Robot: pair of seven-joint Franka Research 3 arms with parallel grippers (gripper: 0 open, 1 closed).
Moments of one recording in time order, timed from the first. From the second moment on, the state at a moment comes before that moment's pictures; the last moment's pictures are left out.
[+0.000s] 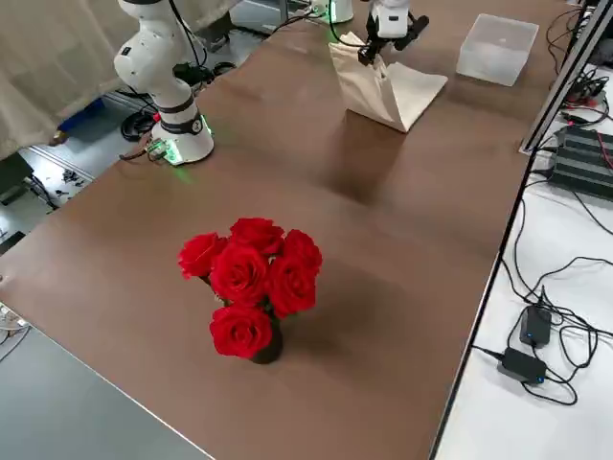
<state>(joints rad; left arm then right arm) 0.00 0.09 -0.01 -1.61 -0.02 1.80 0.01 0.17 0.16 0.23 -1.82 0.34 1.83 0.49</state>
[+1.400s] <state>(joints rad) 0.00 0.09 -0.01 -1.61 -0.02 1.80 0.01 0.22 0.16 0.23 -1.72 0.33 1.77 0.56</state>
